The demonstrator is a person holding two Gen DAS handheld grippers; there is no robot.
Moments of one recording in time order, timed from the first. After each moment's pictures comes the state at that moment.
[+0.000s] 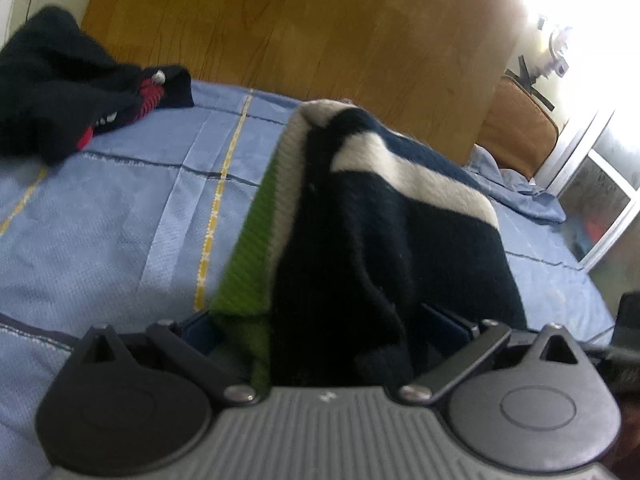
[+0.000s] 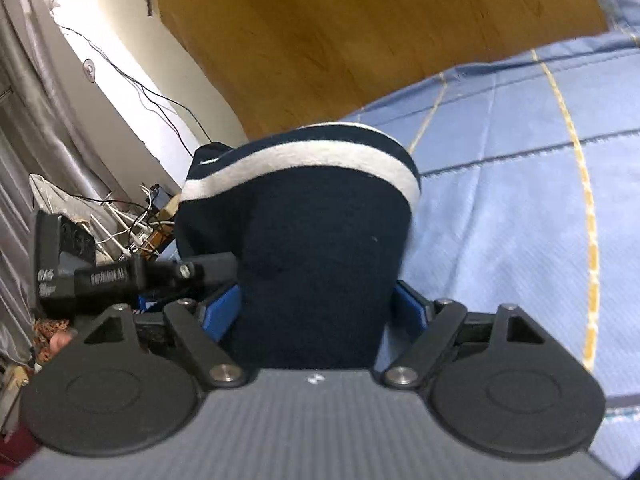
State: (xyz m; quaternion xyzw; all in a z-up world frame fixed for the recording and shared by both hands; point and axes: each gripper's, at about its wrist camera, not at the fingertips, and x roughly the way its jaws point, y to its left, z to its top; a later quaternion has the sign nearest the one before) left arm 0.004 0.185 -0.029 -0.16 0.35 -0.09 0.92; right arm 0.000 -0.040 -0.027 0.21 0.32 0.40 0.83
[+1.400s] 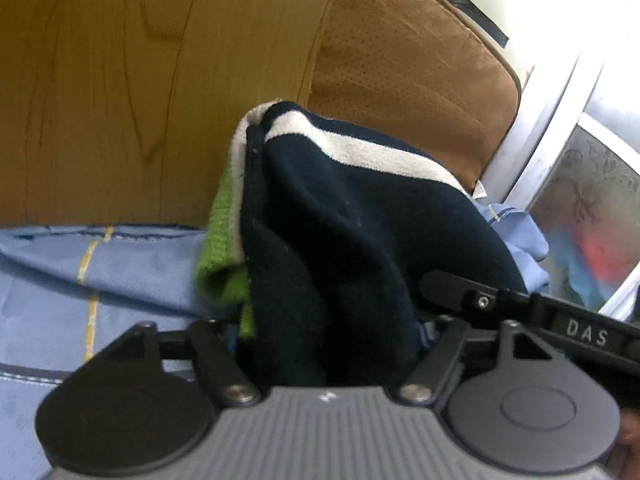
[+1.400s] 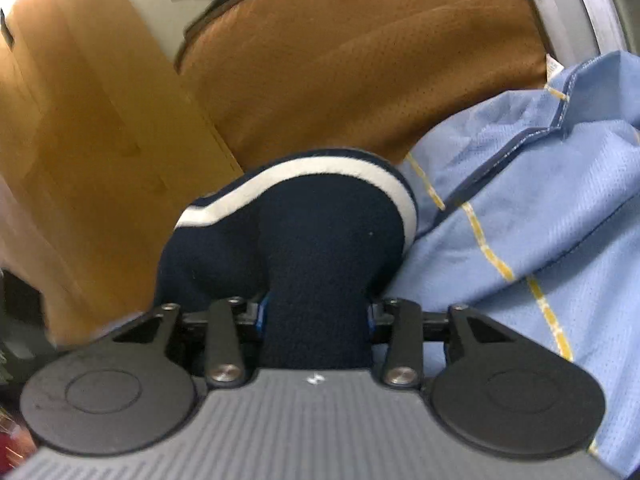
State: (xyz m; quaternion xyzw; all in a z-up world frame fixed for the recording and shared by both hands) left arm 0.334 -0.160 -0.031 -0.09 0.33 -0.20 0.92; right arm 0.279 -0.306 -0.023 0.23 0.25 0.17 0.92
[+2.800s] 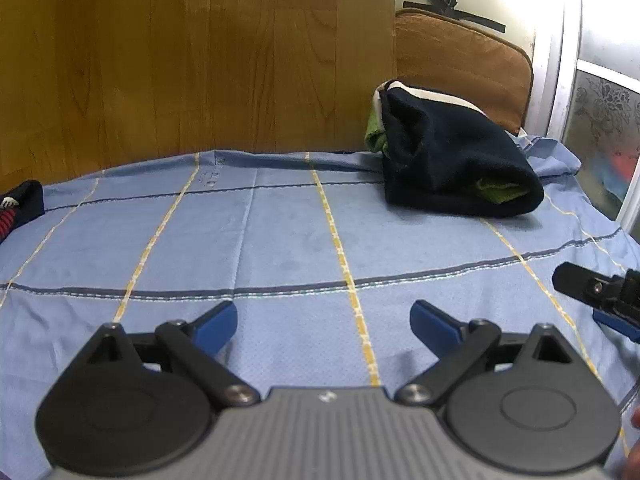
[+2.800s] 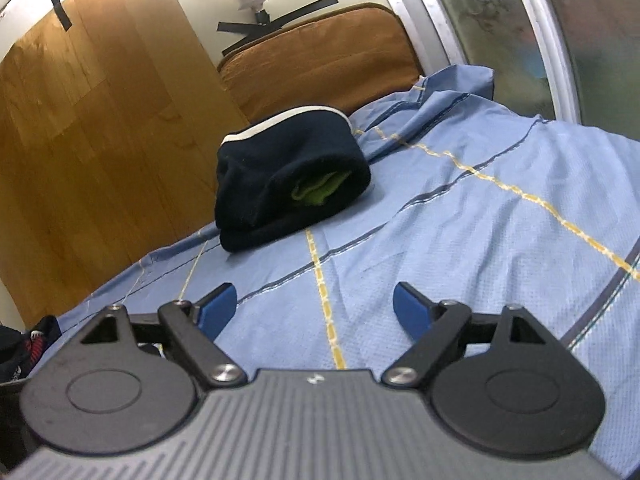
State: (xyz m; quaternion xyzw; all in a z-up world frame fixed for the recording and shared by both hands) left arm 0.090 -0.082 -0.023 0.00 0.31 -0.04 0.95; right arm 0.052 -0.232 -0.035 0.24 0.21 0.00 0.95
